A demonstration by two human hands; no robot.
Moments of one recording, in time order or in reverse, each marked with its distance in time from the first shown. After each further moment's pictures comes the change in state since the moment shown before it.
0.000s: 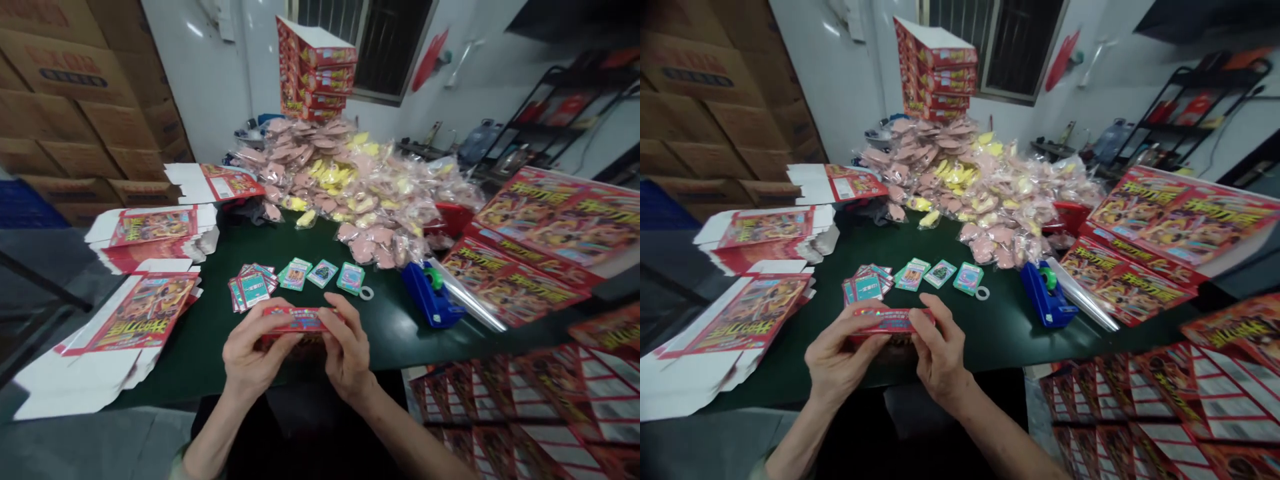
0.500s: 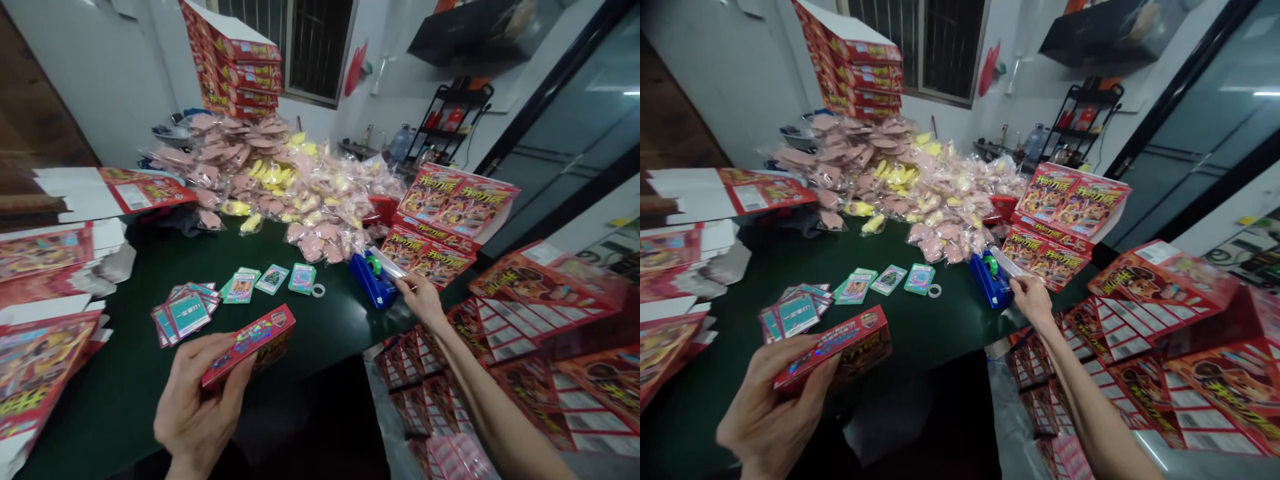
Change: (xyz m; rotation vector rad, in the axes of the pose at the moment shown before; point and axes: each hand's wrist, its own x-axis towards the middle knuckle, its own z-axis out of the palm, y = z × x) left_hand -0.010 0.010 0.026 0.268 0.143 0.010; right_hand -0.012 0.130 -0.219 -0.574 0.139 0.913
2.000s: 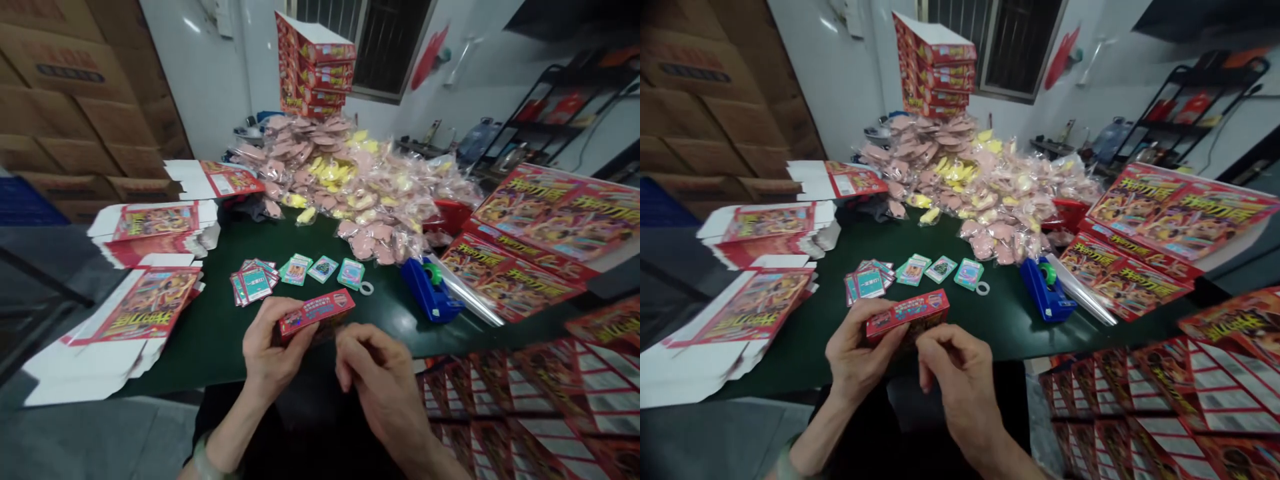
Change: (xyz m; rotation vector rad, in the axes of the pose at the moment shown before) left_hand 0.007 0.003 -0.004 -0.189 -0.054 -0.073; right_hand -0.183 -0.183 0.048 1.056 -0.671 0.094
